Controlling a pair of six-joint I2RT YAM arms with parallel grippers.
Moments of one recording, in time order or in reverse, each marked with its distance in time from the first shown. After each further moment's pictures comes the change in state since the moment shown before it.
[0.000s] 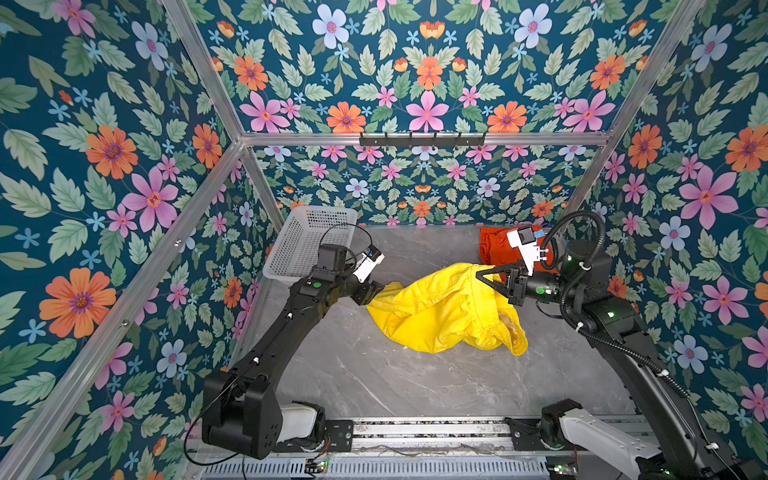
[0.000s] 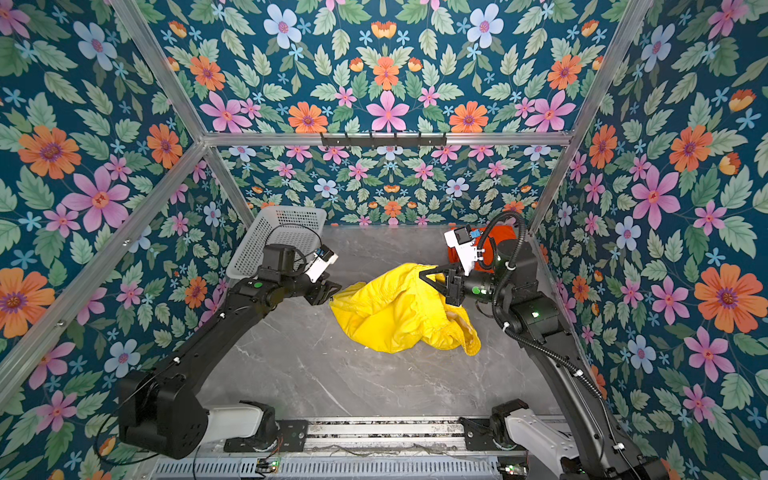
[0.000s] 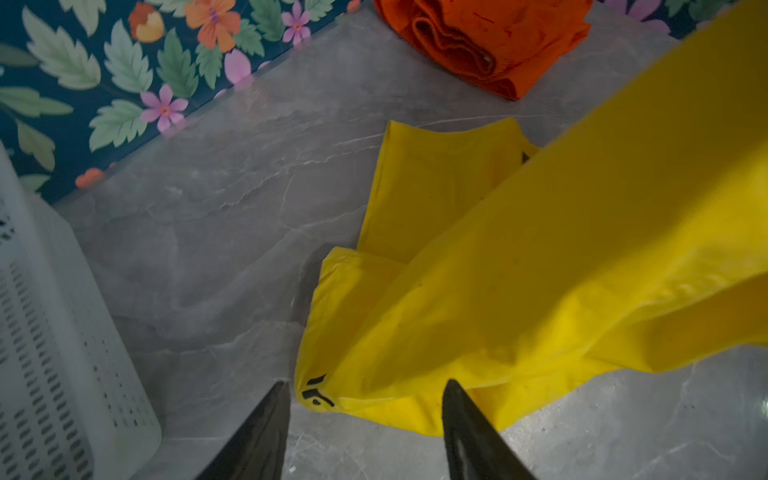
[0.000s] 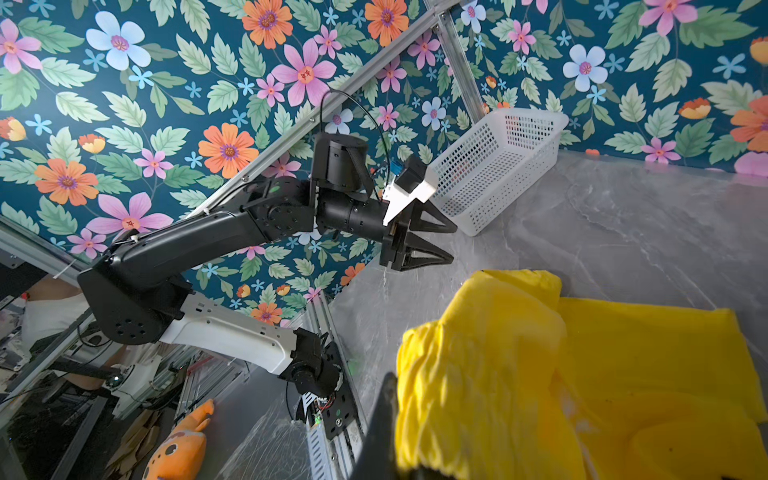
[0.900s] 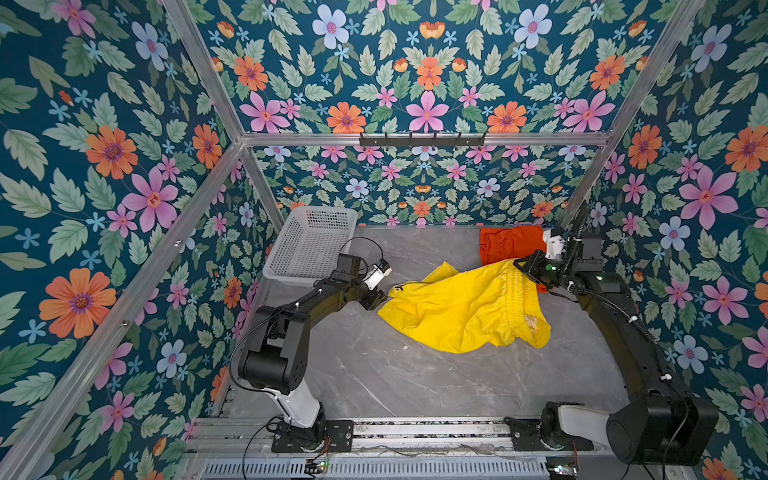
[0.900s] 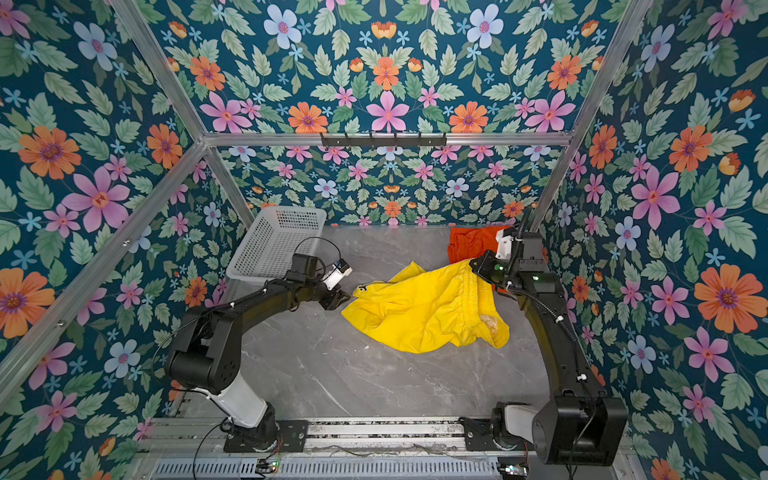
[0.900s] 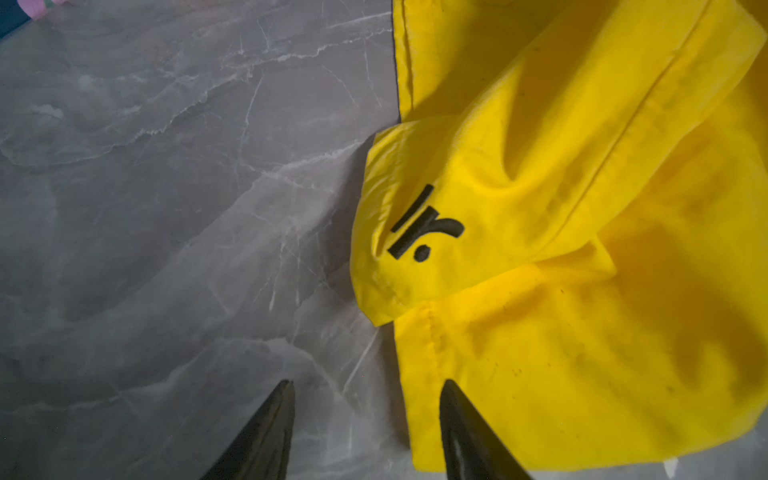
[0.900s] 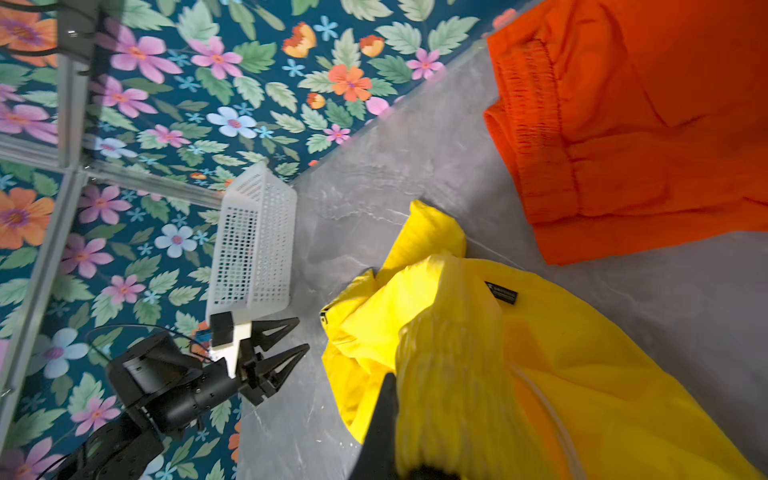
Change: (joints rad) left arm 0.000 0.368 -0.015 0.254 -0.008 0.138; right arm -0.343 0.233 -0.075 -0.120 0.386 0.236
